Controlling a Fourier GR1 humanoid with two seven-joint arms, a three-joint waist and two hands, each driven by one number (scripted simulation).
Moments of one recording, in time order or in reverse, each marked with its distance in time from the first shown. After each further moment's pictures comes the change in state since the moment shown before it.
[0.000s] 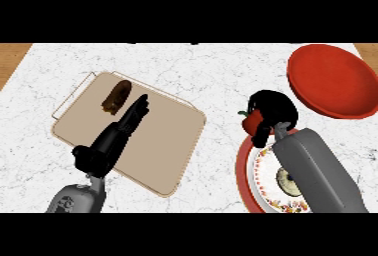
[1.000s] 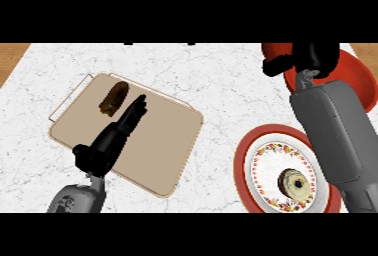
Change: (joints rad) left arm 0.003 -0.012 0.023 0.024 -0.015 -0.002 -0.016; right arm -0.268 -0.023 -0.233 0.002 0.164 -0.440 0.083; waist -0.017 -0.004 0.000
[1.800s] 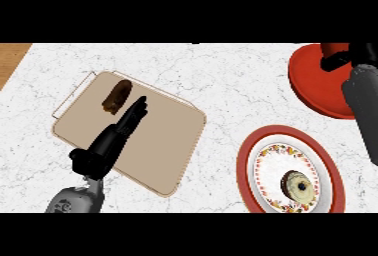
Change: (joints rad) left arm 0.016 0.000 -0.002 -0.042 -0.006 -0.030 0.020; right arm -0.080 -0.209 -0.153 0.482 0.092 -0.188 -0.234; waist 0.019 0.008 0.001
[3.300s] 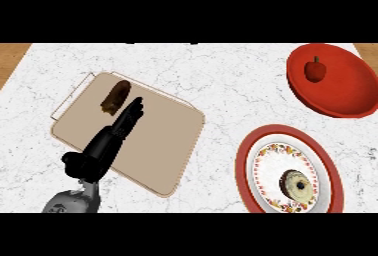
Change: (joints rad) left arm 0.024 -0.003 0.017 -0.034 -0.004 -0.010 0.012; right arm 0.019 -0.242 -0.530 0.338 -0.528 -0.016 -0.491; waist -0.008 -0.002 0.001
